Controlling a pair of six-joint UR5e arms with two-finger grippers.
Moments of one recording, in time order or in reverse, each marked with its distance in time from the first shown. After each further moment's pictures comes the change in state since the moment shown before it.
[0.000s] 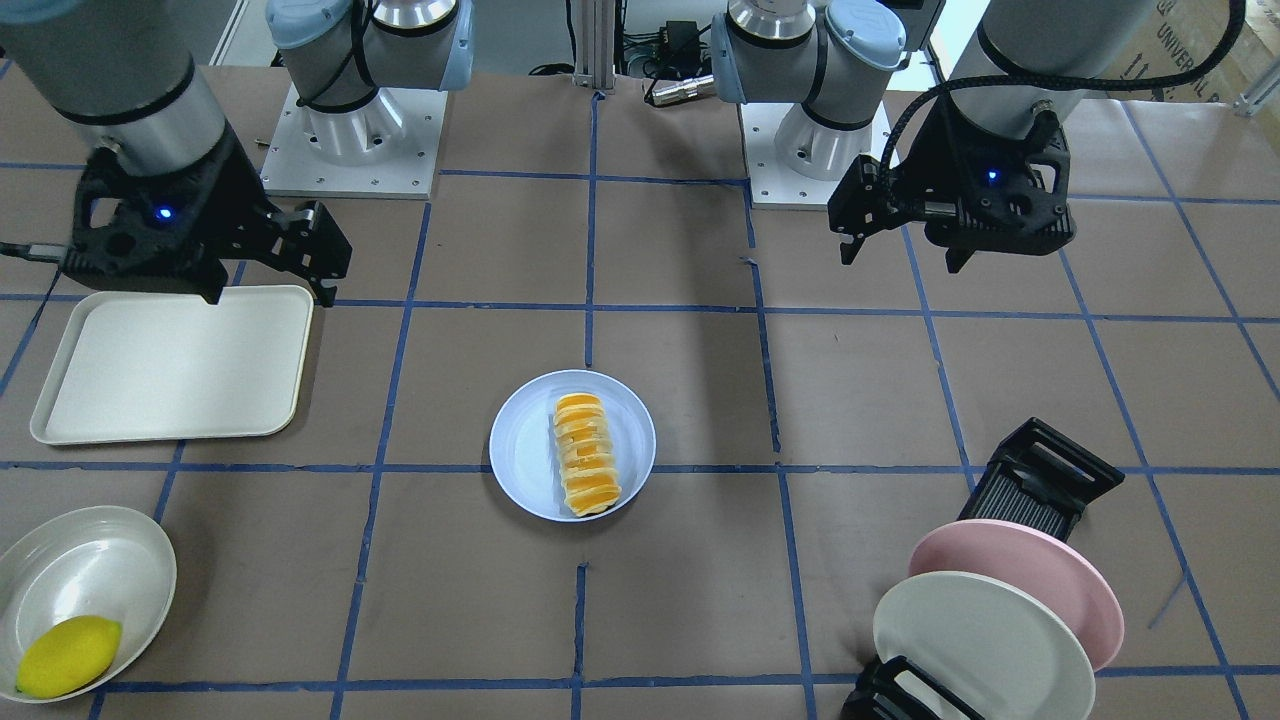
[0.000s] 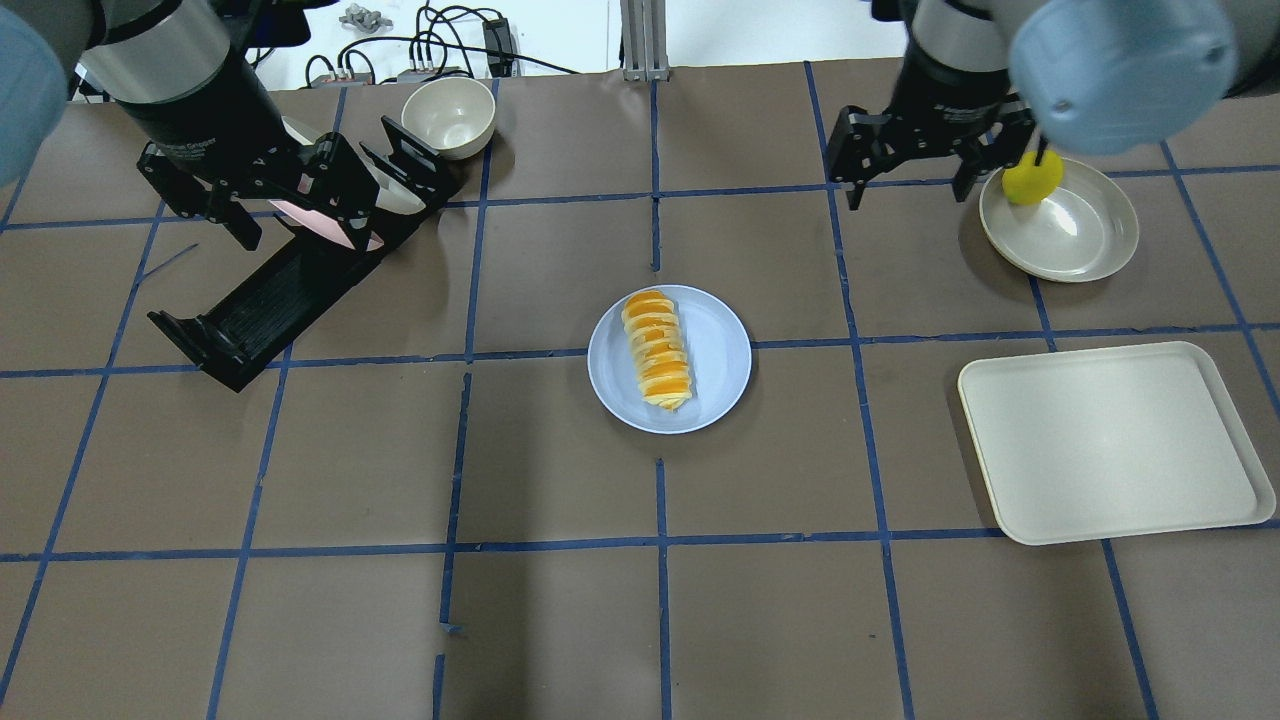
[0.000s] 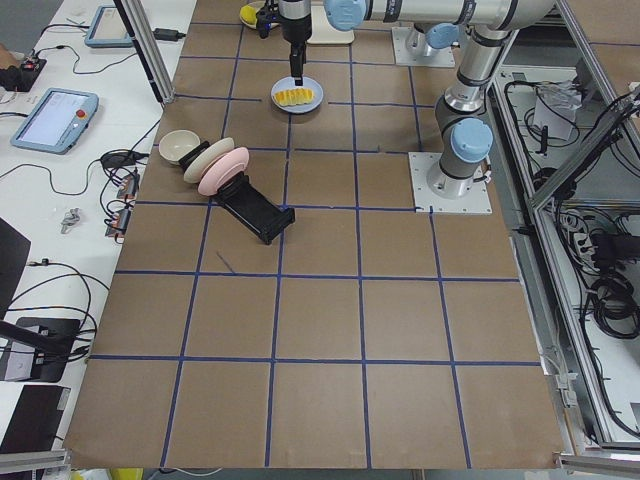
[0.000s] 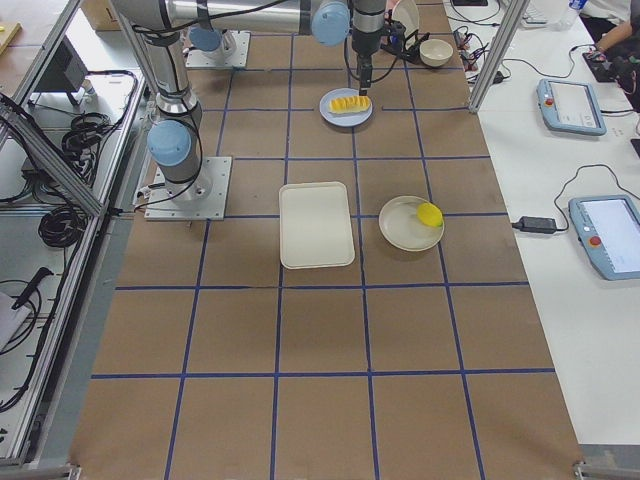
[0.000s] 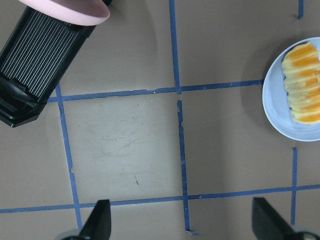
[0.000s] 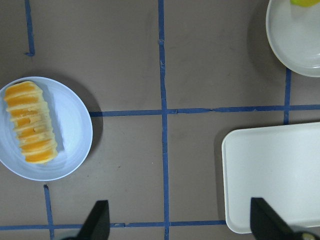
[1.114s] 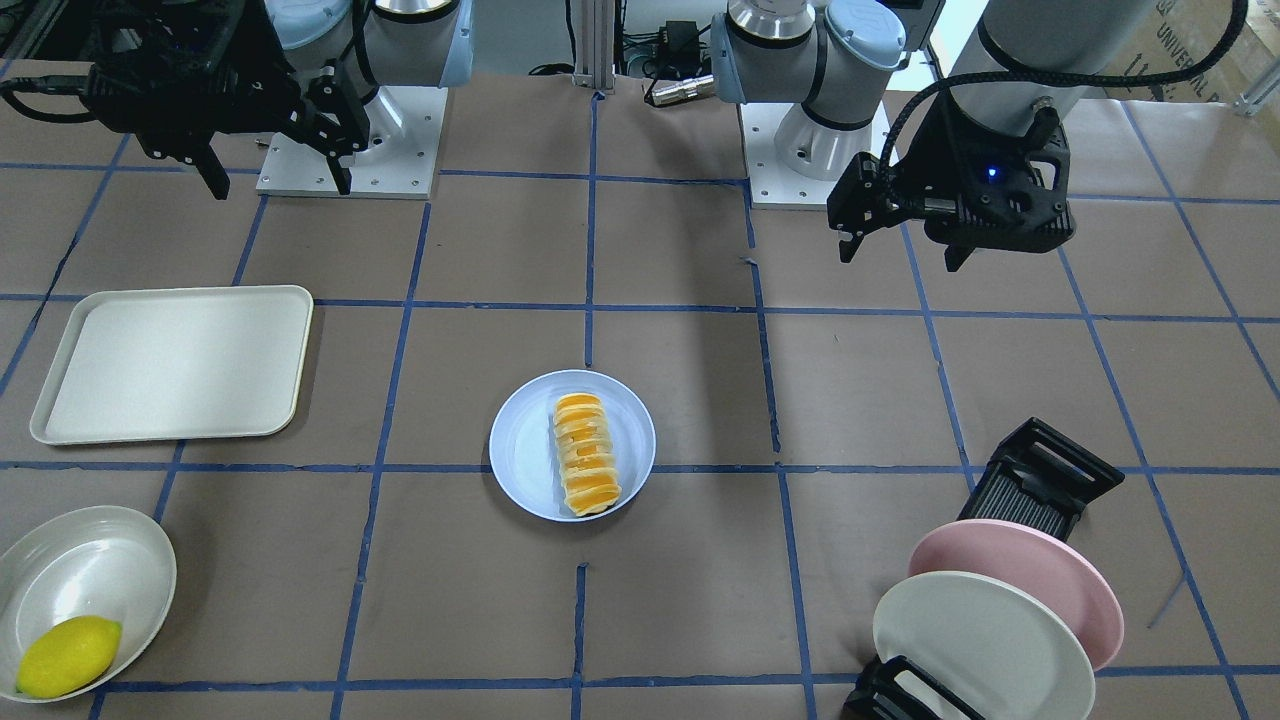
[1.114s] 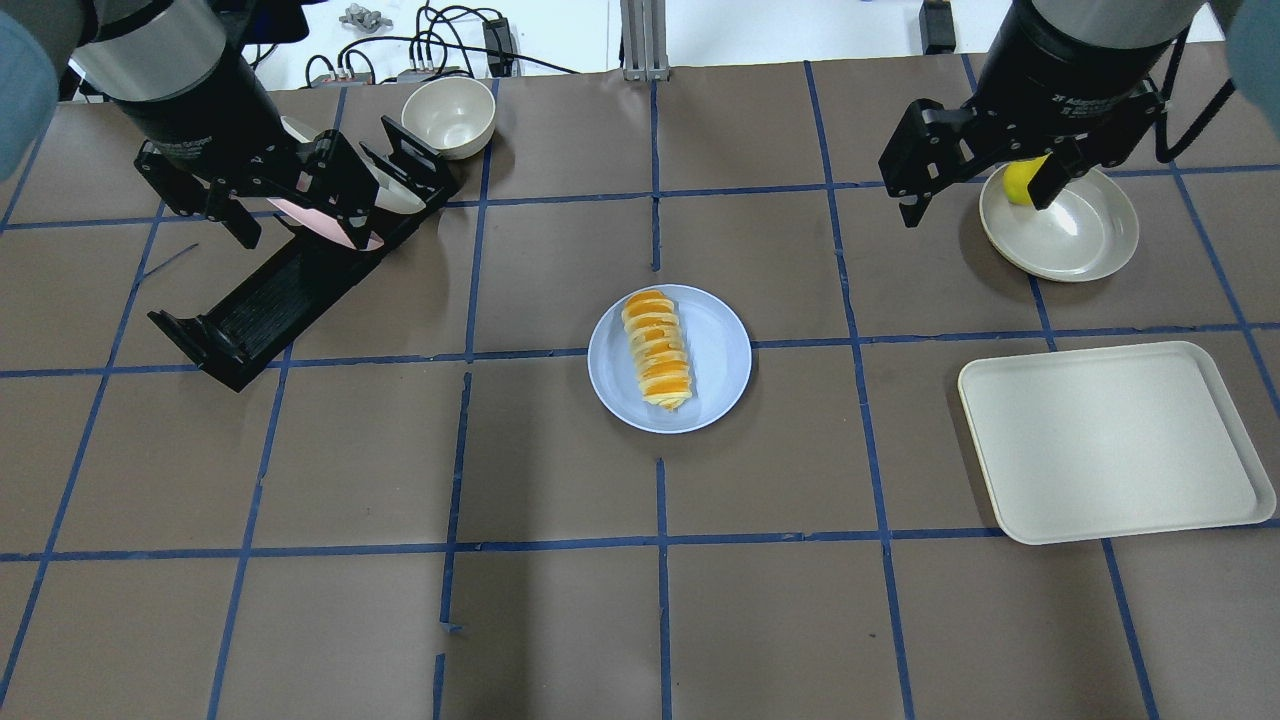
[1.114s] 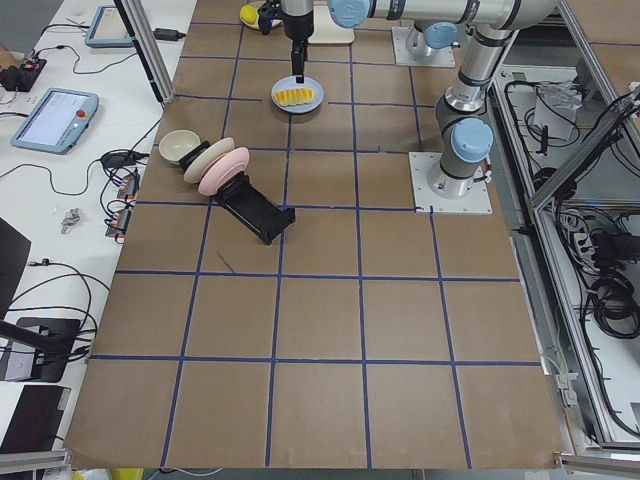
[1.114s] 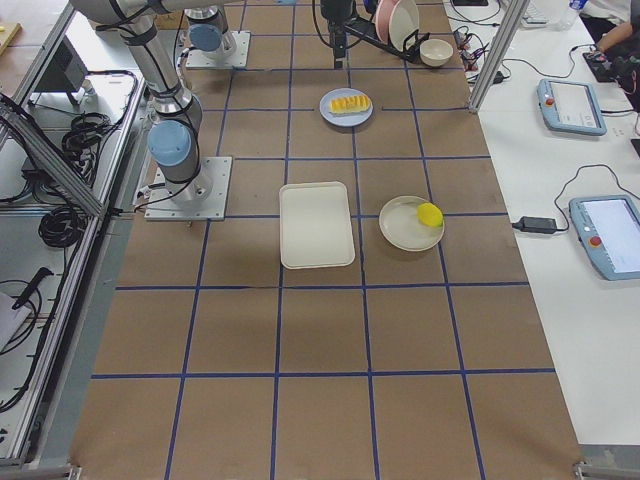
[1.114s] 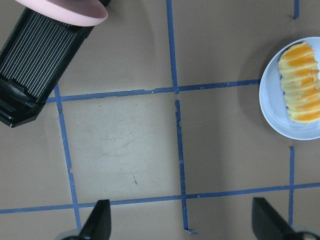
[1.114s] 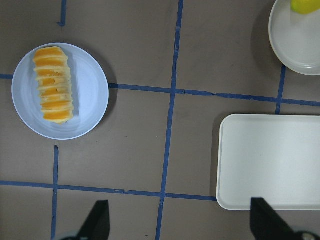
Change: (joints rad) left arm 0.000 0.000 0.000 -0.001 -0.006 0.001; right arm 0.069 -0.096 -0.017 0.083 -0.042 -0.040
